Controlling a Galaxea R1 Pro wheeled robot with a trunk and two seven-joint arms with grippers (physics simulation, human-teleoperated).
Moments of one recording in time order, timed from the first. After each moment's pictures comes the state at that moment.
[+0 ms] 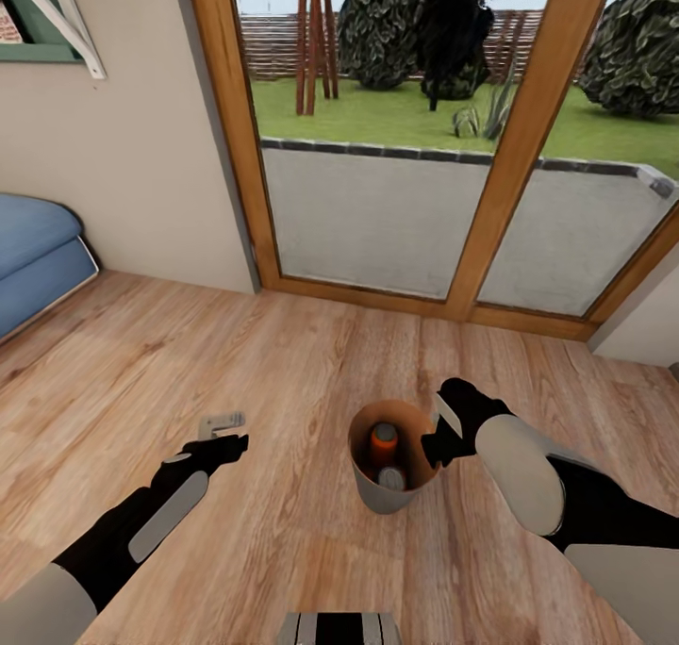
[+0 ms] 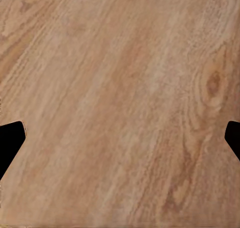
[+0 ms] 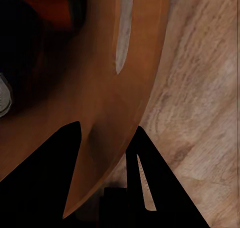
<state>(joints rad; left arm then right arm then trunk) -0.60 0.30 -0.58 -1.14 0.87 0.38 0.55 -1.17 0.06 -0.31 -0.13 0.47 1.05 0.07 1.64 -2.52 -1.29</state>
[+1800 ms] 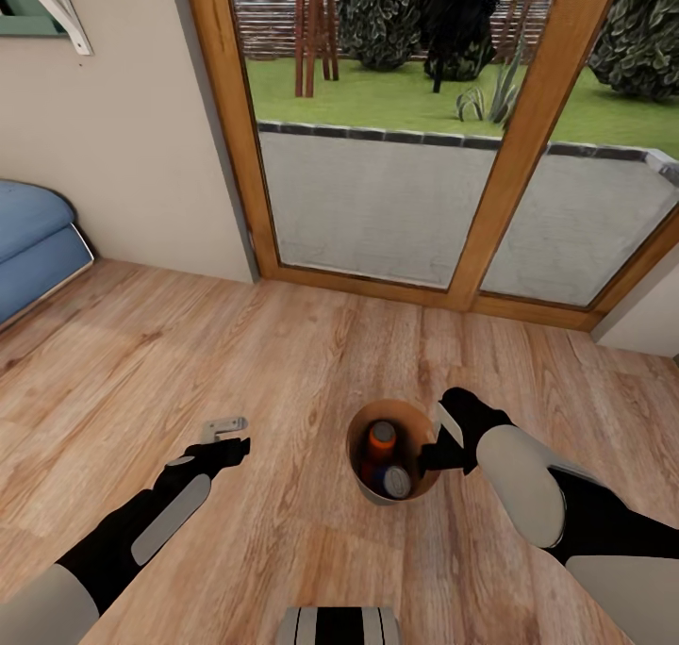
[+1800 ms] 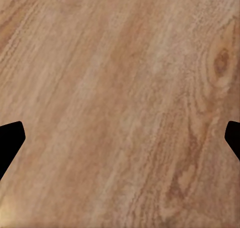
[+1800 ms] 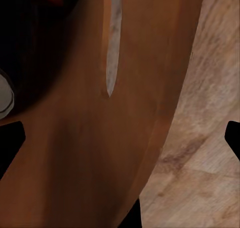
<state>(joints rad) -0.60 0.30 -0.61 -1.13 0.87 0.37 0.55 -1.13 0.06 -0.34 -0.16 0.46 1.05 0.06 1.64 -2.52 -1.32</state>
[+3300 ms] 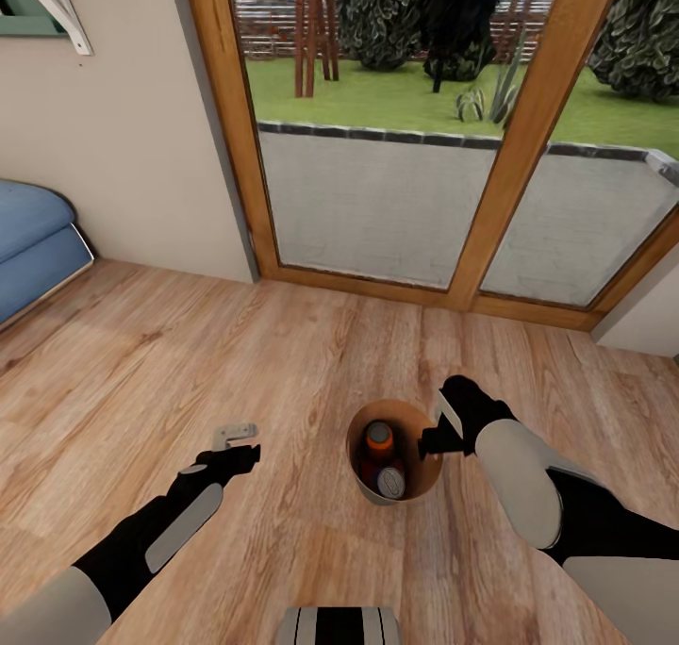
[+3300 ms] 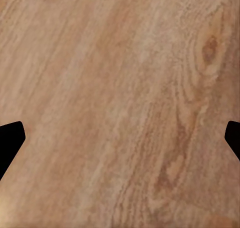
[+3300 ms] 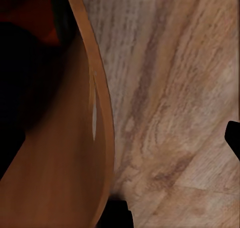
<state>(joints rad) -0.60 0.27 -0.66 -1.08 0.87 0.33 0.55 -1.13 0.07 -0.32 -0.25 0.47 1.05 0.06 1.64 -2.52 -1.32</state>
